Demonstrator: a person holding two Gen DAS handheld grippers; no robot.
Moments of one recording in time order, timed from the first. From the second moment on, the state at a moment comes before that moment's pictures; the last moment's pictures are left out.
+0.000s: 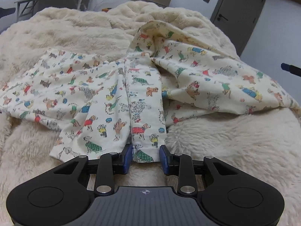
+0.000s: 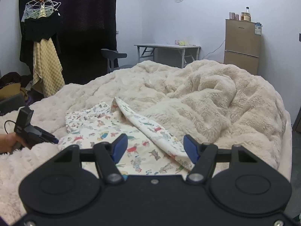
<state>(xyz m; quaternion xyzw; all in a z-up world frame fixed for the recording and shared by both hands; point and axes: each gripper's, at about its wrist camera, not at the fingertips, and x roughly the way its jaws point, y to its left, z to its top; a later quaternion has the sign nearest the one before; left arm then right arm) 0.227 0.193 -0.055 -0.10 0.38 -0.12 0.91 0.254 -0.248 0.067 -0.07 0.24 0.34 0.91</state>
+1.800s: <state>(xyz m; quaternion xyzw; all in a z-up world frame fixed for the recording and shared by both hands) 0.392 0.392 -0.062 -0.06 0.41 0.04 0.91 0.415 -0.203 0.017 0.02 0.37 0.34 0.86</state>
